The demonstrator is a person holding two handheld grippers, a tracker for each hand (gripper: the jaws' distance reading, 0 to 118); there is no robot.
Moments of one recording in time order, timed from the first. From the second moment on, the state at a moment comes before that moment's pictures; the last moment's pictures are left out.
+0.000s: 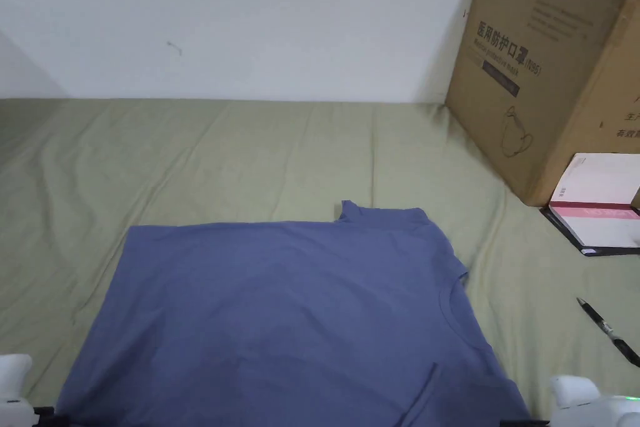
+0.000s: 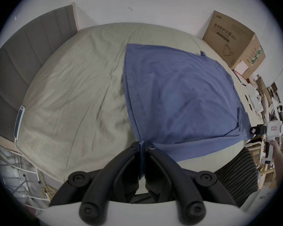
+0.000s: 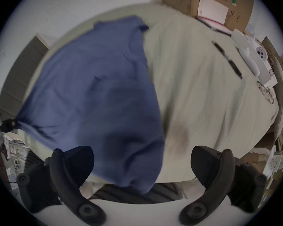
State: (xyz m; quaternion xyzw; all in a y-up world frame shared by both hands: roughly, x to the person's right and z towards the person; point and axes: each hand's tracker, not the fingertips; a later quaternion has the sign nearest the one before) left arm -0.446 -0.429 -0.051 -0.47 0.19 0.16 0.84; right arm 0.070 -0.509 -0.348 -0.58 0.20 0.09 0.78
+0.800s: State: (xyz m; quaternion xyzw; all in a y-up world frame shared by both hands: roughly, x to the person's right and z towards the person) left arm -0.498 -0.406 -0.046 -0.41 0.17 0.34 0.83; right arm 0.087 -0.396 -0.355 -0.52 0.29 -0.06 0.80
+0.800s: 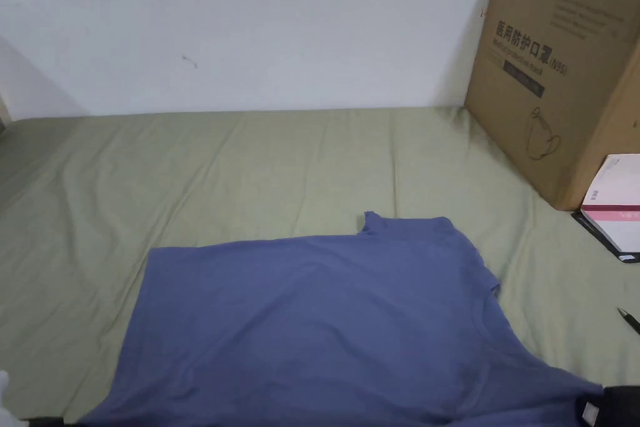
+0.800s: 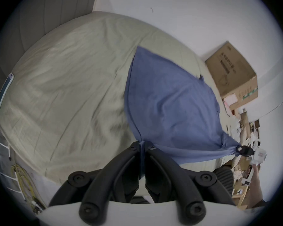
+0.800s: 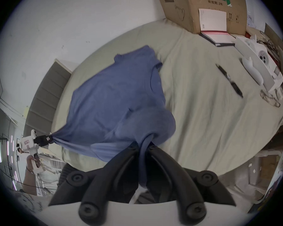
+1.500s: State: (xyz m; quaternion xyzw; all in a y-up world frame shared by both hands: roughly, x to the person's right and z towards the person) left arm -0.586 -0.504 -0.226 -0.41 0.18 0.39 0.80; right arm -0.032 -0.507 -0.556 -0.55 0.23 -0.15 0.79
